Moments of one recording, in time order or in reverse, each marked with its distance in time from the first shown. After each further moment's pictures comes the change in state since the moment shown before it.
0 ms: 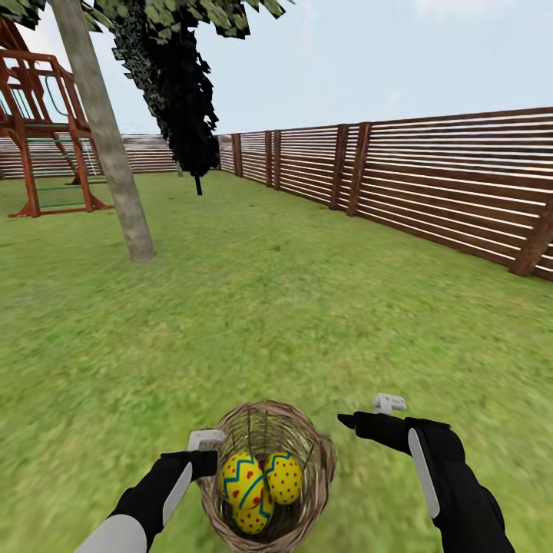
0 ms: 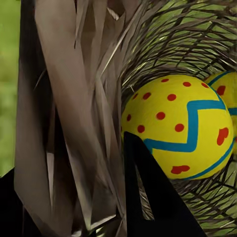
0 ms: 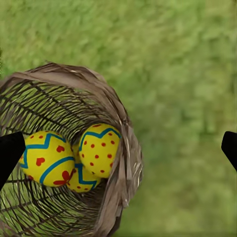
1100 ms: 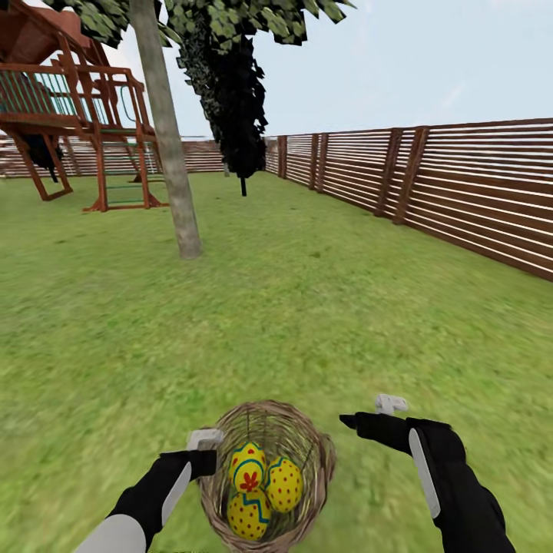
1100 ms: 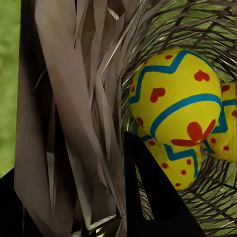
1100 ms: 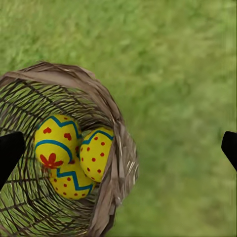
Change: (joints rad) left arm 0.000 0.004 0.000 -0.004 0.001 0.001 -0.001; right arm 0.000 0.000 -0.006 0.002 0.007 -0.002 -0.008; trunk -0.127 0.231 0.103
